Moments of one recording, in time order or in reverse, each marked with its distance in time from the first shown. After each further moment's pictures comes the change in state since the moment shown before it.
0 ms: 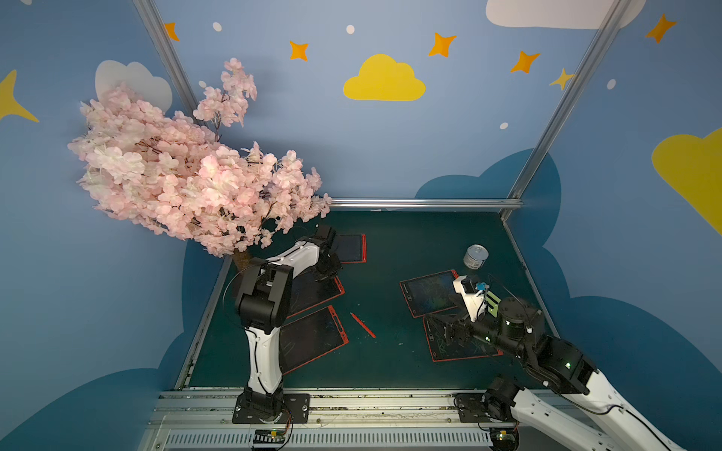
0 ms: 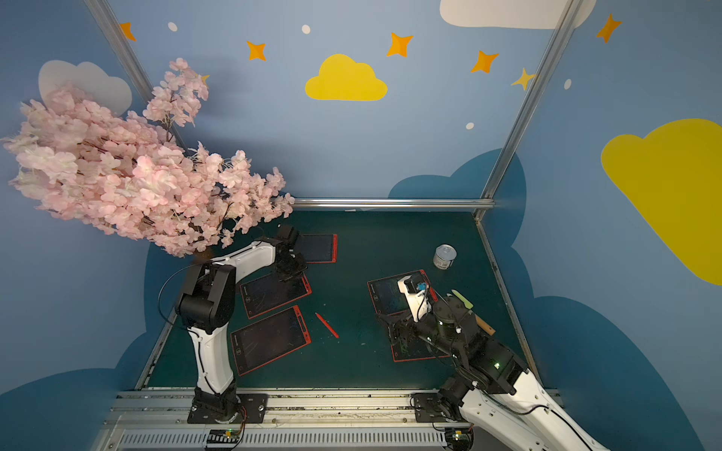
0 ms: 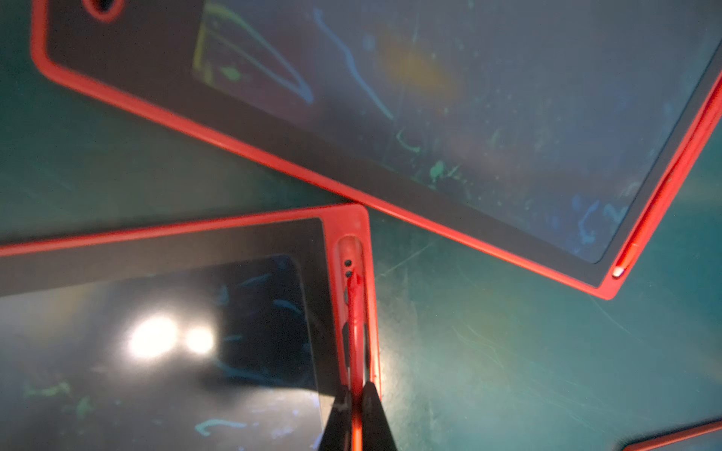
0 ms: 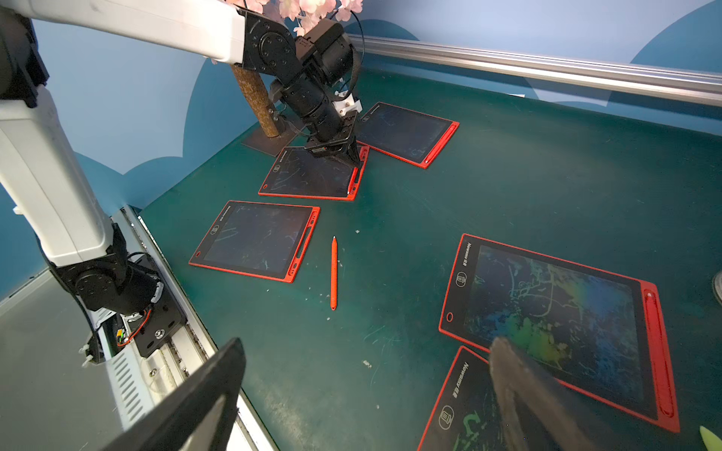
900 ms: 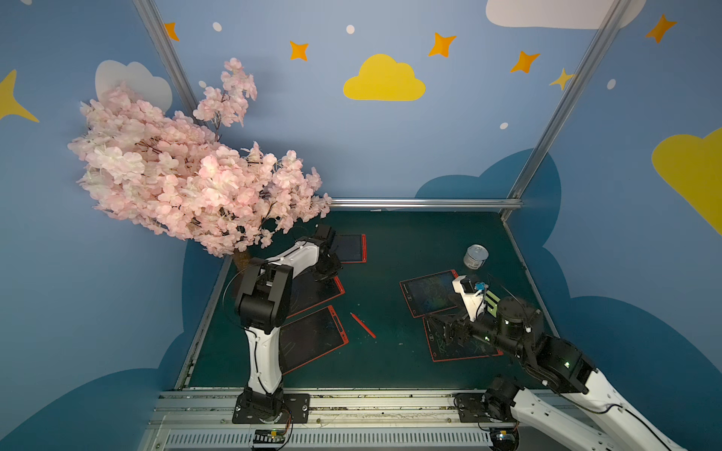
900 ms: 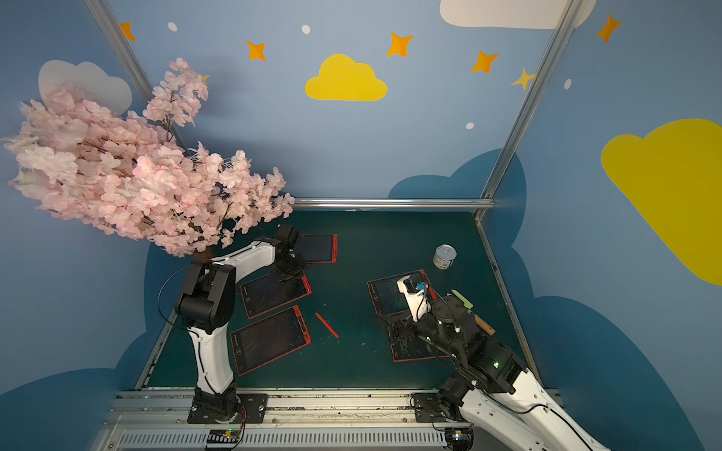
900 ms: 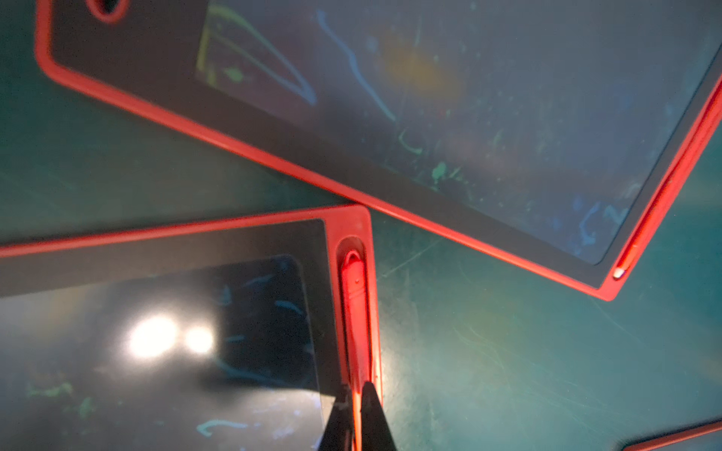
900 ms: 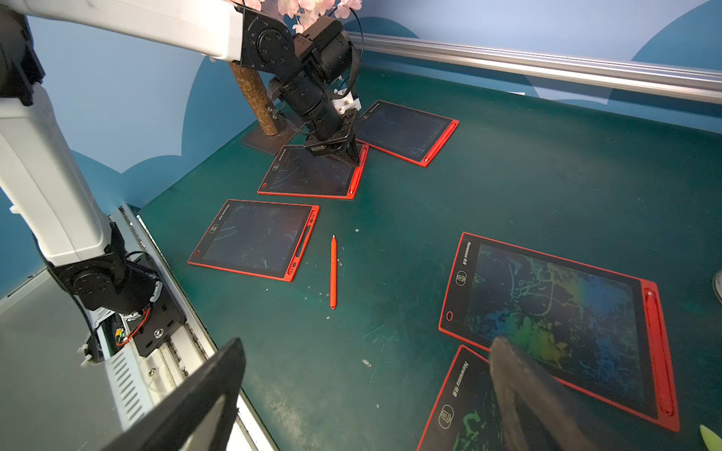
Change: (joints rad) left arm 0.001 0.000 0.000 0.000 0.000 0.000; right arm 0.000 0.006 0.000 0.000 0.000 0.000
